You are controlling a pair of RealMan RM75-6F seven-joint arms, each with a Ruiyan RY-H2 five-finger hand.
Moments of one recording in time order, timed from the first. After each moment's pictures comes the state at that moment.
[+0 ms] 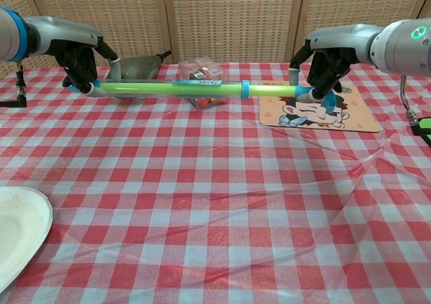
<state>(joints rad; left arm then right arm) -1.07 -1.20 -0.11 -1.70 0.44 0.82 0.43 0.94 -1.34 0.24 -1.63 -0.69 0.86 -0.30</state>
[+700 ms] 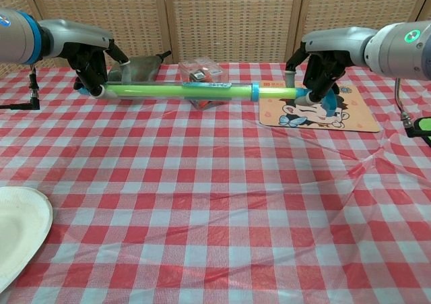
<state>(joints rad) -1.10 -1.23 -0.12 -1.70 0.43 0.83 0.44 0.95 -1.36 0.23 -1.63 -0.69 0.86 -0.30</state>
